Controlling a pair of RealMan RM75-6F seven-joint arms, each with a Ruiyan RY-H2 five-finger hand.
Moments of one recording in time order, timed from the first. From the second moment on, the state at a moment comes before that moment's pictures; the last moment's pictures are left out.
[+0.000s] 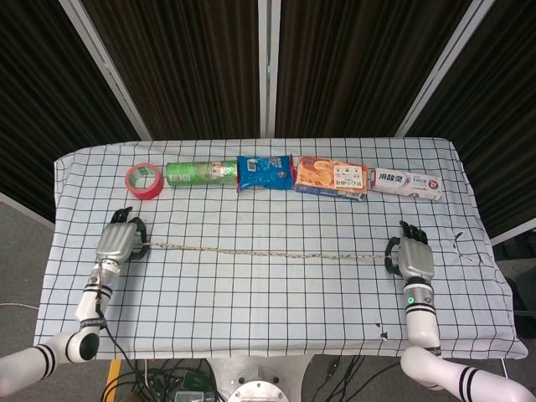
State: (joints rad) left arm -0.55 -1.56 -0.16 -1.21 1.06 0.96 0.20; right arm 0.48 -1.54 0.23 -1.52 -0.72 1.18 -0.47
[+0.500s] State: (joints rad) left arm -0.55 -1.58 -0.16 -1.17 1.05 0.94 0.19; right arm 0.48 -1.54 0.24 -1.51 -0.71 1.18 -0.48
